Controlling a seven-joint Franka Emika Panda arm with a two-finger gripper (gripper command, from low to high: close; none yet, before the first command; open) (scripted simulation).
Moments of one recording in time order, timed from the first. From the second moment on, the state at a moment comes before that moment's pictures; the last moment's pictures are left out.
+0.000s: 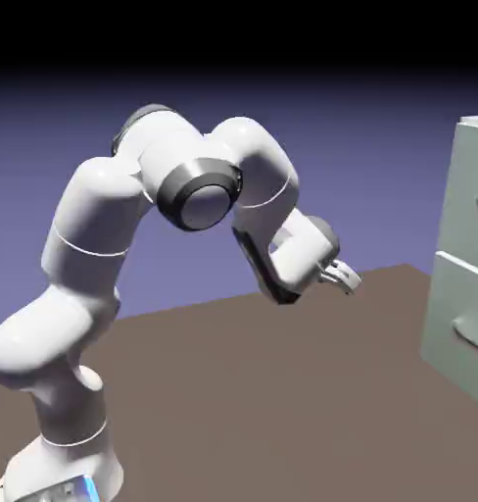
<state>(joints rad) -0.79 0.54 0.98 -2.07 -1.82 2.86 -1.14</state>
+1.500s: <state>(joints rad) -1.28 1.20 1.56 -1.68 -2.88 2.75 -2.24</state>
